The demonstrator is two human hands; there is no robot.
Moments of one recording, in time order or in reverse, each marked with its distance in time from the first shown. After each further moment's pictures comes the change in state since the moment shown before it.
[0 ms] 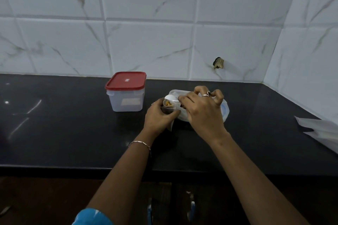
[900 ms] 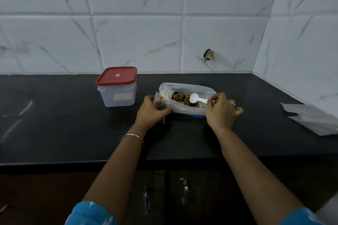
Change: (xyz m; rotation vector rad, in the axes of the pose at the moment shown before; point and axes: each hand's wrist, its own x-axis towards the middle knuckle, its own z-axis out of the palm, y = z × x) left_hand -0.001 -0.004 -0.003 0.106 -0.077 -0.171; right_hand -0.051 0.051 0.036 0.181 -0.198 0.957
